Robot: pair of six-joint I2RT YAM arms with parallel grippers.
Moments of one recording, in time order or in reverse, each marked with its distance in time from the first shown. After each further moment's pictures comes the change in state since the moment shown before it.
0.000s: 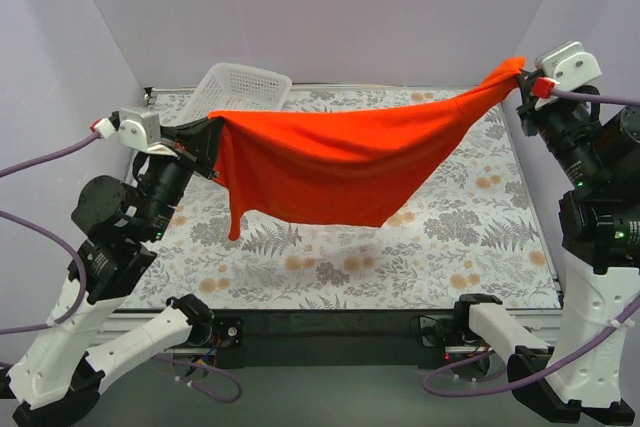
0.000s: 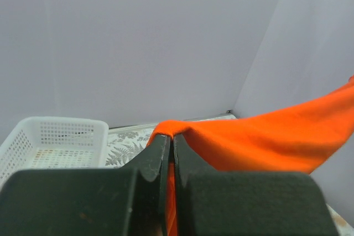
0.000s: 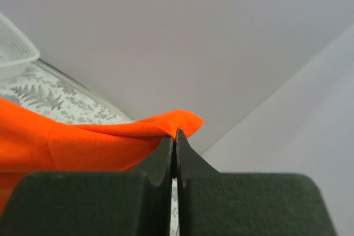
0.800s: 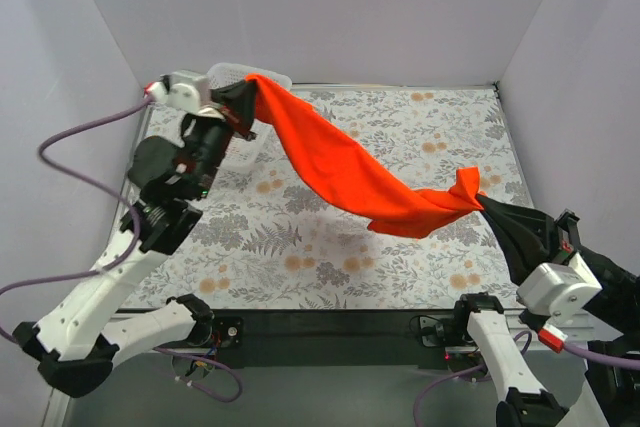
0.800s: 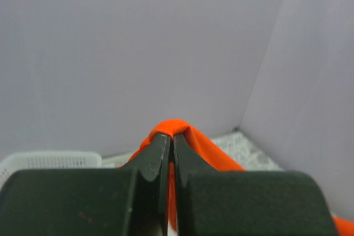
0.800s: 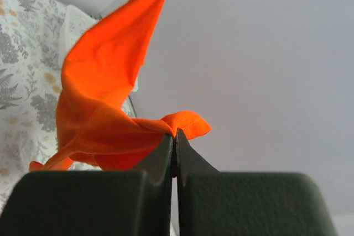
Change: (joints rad) left arm 0.000 0.311 -0.007 0.301 0.023 0.078; right arm -0.035 -0.313 0.056 -0.417 -0.704 -0.398
